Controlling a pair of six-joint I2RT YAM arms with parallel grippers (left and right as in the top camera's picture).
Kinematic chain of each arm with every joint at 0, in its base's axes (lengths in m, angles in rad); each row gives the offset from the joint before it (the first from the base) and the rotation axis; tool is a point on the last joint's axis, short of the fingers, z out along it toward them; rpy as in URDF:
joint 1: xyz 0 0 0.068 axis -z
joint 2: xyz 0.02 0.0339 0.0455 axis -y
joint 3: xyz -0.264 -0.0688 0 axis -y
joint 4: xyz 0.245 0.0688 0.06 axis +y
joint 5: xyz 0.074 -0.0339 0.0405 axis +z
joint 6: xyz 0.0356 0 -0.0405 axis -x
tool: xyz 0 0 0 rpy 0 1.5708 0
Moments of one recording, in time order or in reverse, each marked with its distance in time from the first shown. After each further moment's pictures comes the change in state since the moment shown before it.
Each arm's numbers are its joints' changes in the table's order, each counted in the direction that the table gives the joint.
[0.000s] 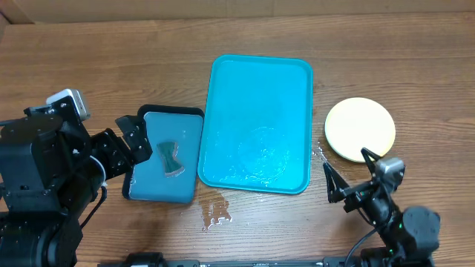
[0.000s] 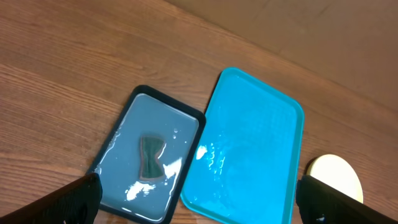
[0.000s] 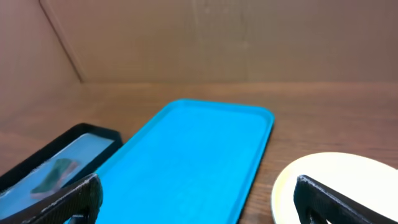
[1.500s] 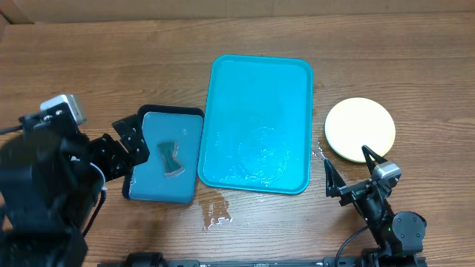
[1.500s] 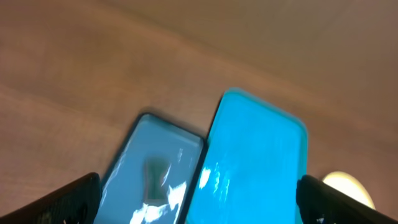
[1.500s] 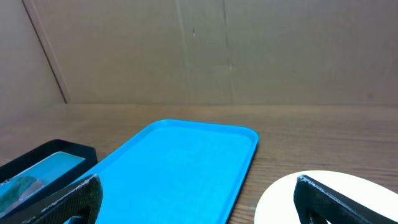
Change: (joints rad) left arm 0.001 0.093 -0.115 -0.146 0.046 -0.026; right arm 0.029 0.096 -0.251 -0.300 -0.026 0.000
